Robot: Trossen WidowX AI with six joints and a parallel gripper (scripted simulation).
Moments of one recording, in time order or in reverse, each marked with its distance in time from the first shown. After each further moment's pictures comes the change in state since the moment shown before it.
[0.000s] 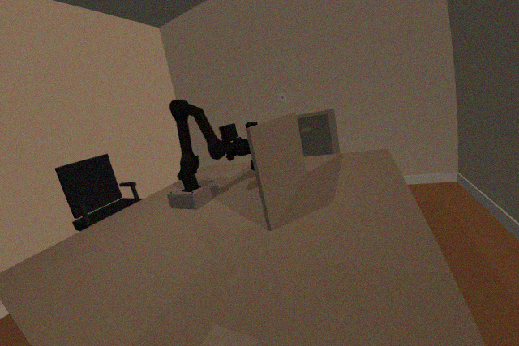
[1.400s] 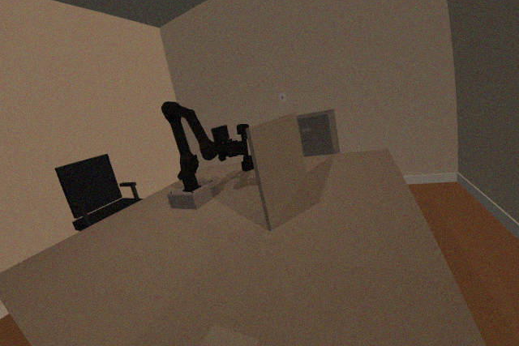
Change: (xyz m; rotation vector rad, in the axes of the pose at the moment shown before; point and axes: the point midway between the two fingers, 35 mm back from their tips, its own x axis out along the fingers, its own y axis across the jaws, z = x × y) arm -0.042 -0.002 -0.001 -0.002 0.001 -0.012
